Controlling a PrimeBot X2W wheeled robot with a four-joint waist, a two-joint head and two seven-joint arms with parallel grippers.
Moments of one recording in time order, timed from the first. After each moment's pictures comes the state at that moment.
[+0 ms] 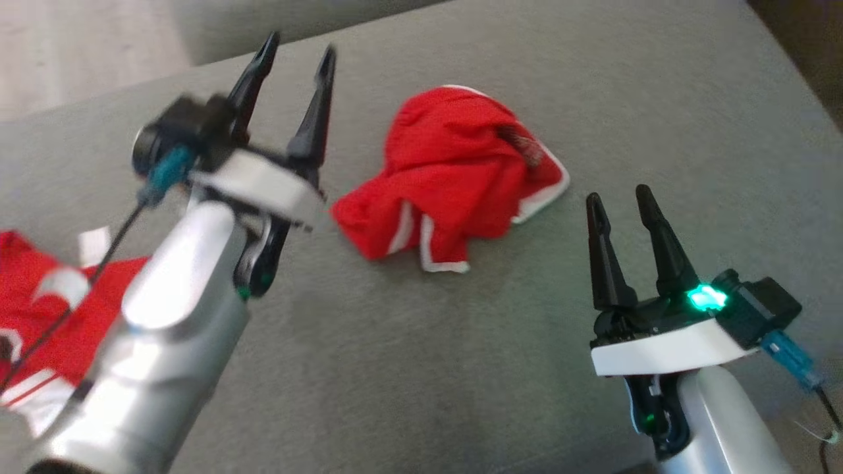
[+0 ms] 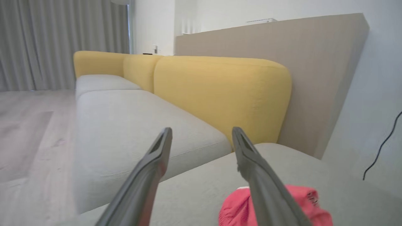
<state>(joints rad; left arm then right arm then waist) -0.80 0.22 -0.62 0.53 -0.60 -0.05 -0.18 -0.13 -0.05 0.23 0.09 0.36 0.13 -0.26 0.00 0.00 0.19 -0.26</state>
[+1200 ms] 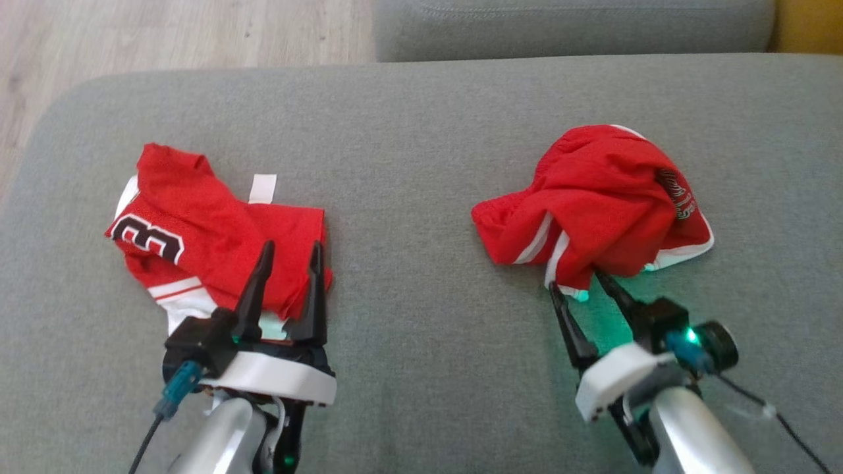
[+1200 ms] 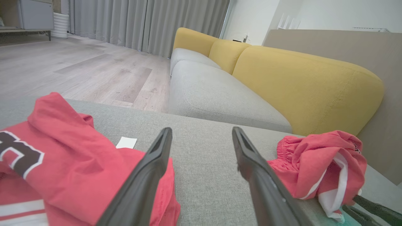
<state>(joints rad) -0.22 0.19 -0.48 0.24 -0.58 0.03 -0.25 -0.18 -0.05 0.21 0.50 0.02 0.13 -0.17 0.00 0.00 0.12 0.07</state>
